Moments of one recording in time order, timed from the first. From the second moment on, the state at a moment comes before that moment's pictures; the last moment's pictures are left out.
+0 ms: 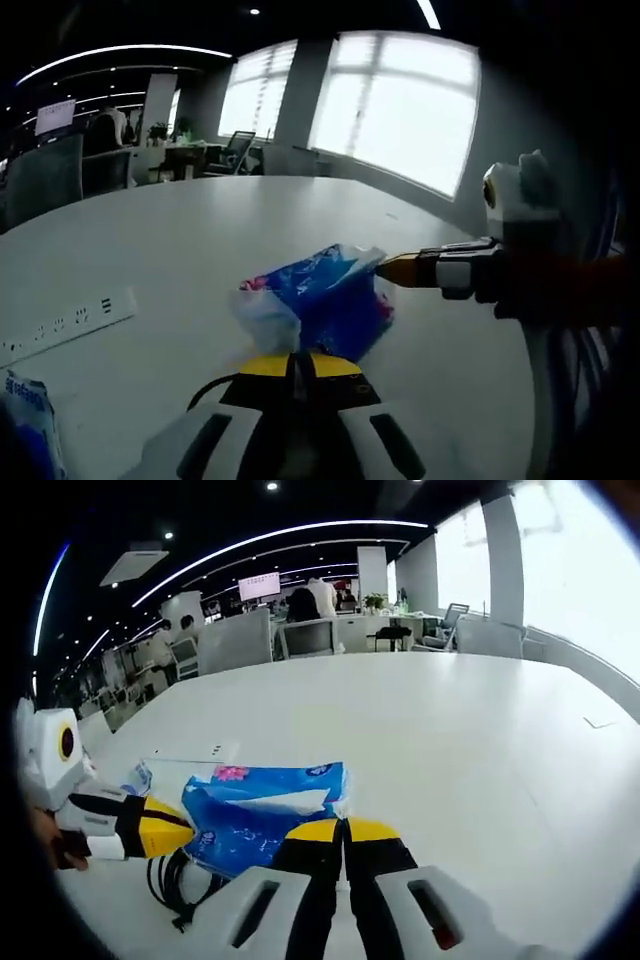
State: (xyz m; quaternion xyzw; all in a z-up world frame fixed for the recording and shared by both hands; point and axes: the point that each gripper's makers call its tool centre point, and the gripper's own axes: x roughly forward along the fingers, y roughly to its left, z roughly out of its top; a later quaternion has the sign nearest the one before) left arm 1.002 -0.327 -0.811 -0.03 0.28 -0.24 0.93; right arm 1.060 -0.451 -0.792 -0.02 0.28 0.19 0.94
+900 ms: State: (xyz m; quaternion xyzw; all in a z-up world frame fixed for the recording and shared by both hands) left arm 1.013 -0.332 -0.843 0.01 0.33 -0.26 0.91; right arm 1.070 -0.462 -0.841 0.01 0.31 0.16 0.94
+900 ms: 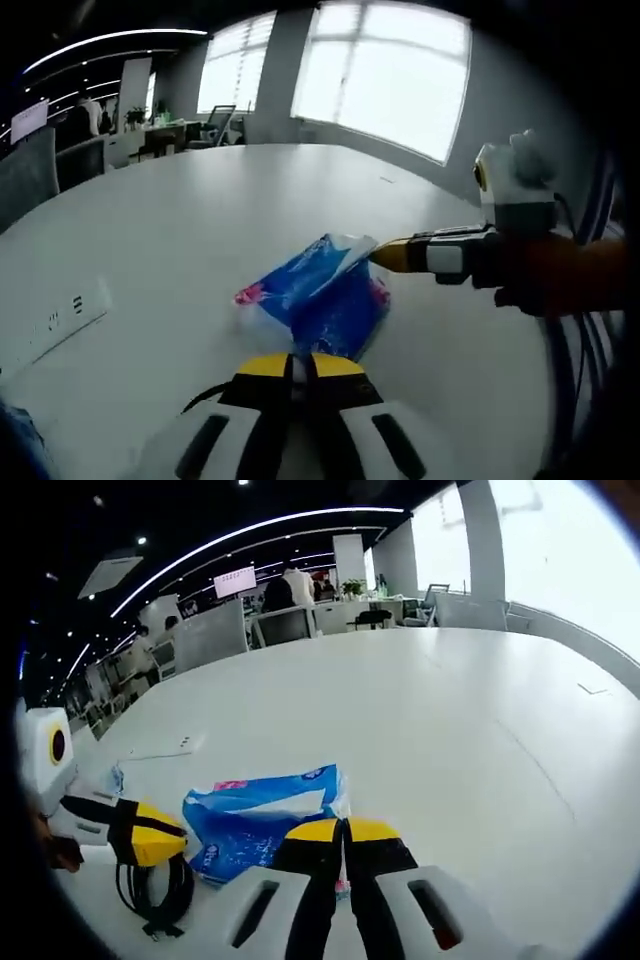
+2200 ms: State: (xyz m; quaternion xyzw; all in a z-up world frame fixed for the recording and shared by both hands) left arm 0.979 -0.263 -0.828 0.05 0.33 -0.22 0.92; right arm 0.990 -0.412 -0.821 0.02 0.30 0.22 0.93
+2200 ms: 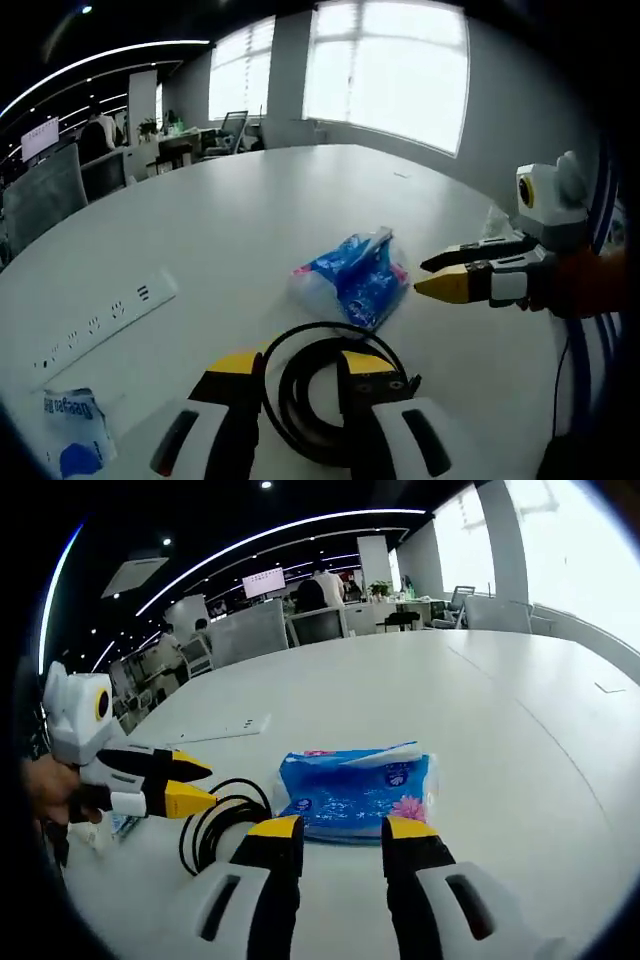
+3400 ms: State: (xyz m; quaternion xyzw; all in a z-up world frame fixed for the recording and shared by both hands) left arm 0.953 -0.254 -0.867 0.02 0.37 -0.22 0.90; right arm 0.955 -0.347 -0.857 0.01 0.38 0.27 0.88
